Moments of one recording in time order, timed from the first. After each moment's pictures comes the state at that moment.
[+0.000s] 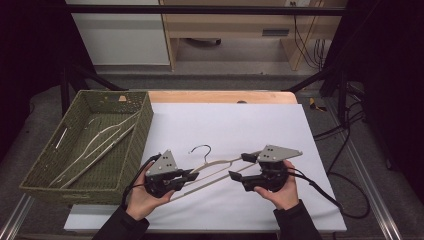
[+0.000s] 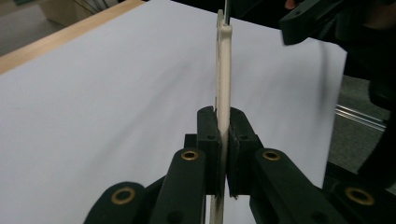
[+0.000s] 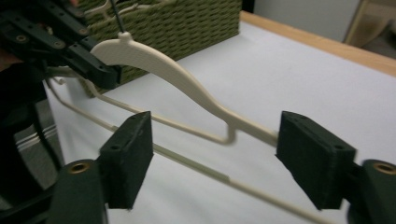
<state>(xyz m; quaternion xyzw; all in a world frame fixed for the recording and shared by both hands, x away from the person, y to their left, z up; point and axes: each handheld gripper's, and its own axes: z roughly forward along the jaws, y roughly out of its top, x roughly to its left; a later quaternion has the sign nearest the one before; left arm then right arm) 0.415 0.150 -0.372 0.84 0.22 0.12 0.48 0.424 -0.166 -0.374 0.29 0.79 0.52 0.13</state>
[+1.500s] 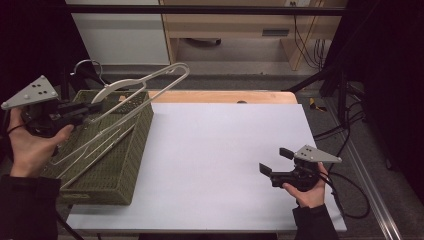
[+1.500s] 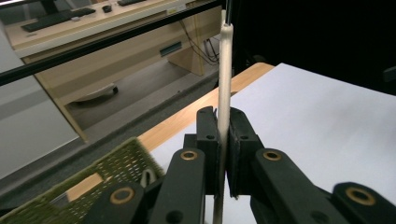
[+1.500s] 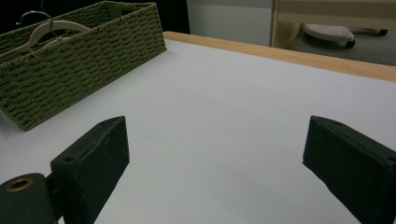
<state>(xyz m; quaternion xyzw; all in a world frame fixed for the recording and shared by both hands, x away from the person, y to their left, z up) 0.453 0.333 -0.212 0.77 0.29 0.29 0.49 0.420 -0.233 -0.383 0.41 0.72 0.53 0.19</state>
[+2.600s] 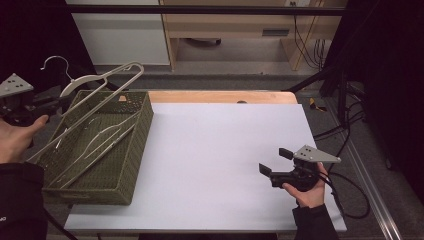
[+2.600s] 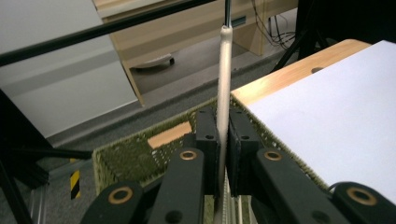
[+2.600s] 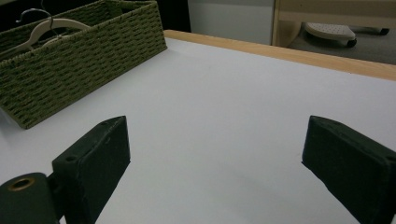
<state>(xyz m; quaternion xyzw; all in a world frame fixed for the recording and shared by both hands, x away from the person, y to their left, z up) 0.498 0.418 -0.254 0.74 0.39 0.33 0.43 0.420 -0.234 -0.384 0.40 0.73 0.53 0.19</state>
